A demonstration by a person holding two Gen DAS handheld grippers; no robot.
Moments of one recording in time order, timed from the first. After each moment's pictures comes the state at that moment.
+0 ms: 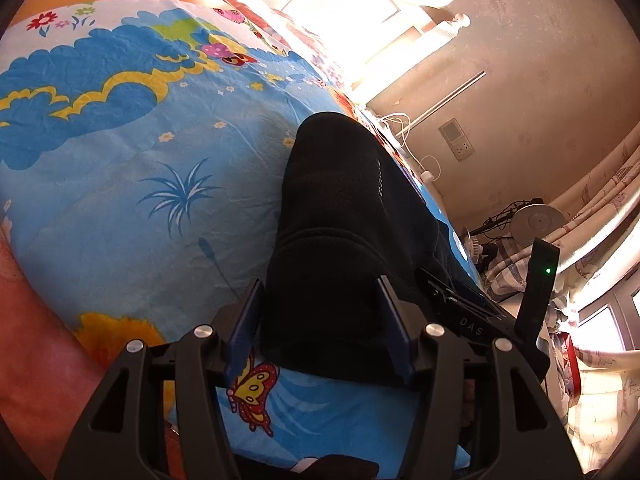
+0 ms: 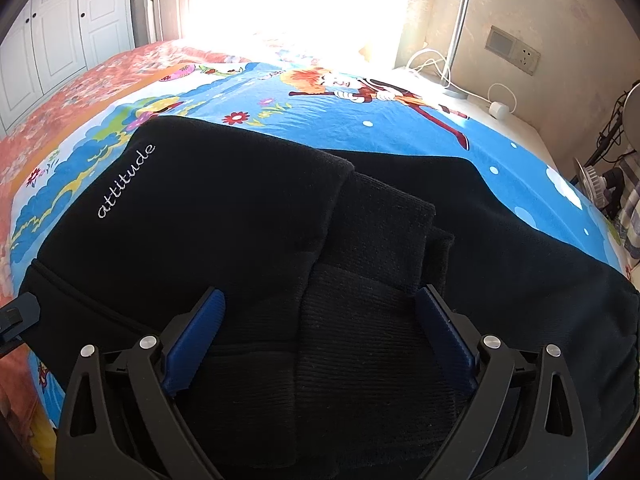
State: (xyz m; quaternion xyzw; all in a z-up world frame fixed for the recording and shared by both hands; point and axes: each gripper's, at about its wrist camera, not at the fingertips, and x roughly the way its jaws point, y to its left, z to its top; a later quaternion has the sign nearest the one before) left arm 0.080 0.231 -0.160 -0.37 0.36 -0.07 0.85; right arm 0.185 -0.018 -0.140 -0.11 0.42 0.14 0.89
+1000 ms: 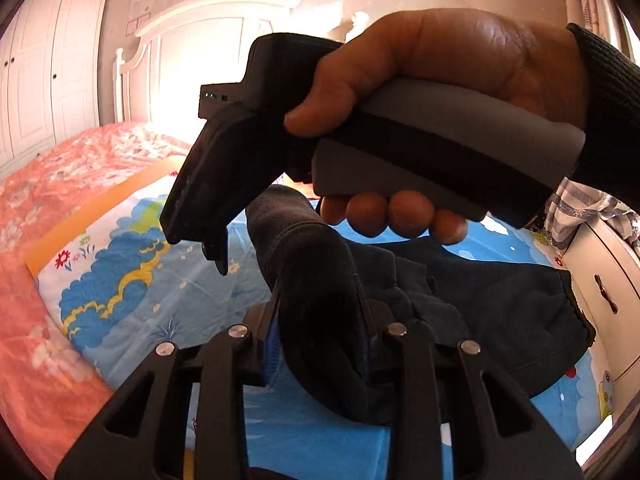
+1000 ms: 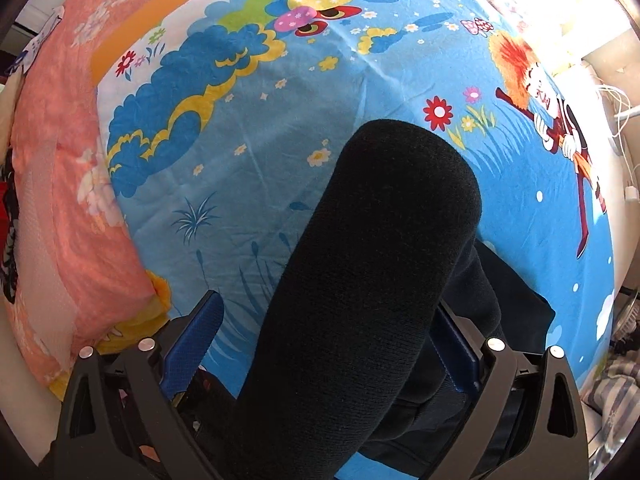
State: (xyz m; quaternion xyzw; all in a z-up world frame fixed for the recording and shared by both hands) left arm 0.080 0.081 -0.012 -0.05 0.29 0.03 0.96; right arm 0.251 0.135 -0.052 -0.28 0.65 0.31 0.64
